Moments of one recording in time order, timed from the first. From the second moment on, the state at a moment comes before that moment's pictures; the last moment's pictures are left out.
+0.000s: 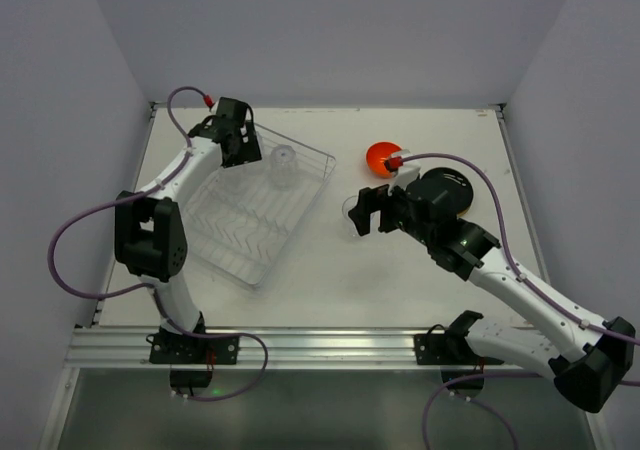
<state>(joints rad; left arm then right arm) -0.23 1.81 1.52 -0.65 -0.34 -0.43 0.71 0.99 0.88 -0.32 0.11 0.30</state>
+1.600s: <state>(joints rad) -0.21 1.89 1.45 -0.57 -0.31 -0.44 0.71 1.00 0.86 -0.27 0.08 0.31</state>
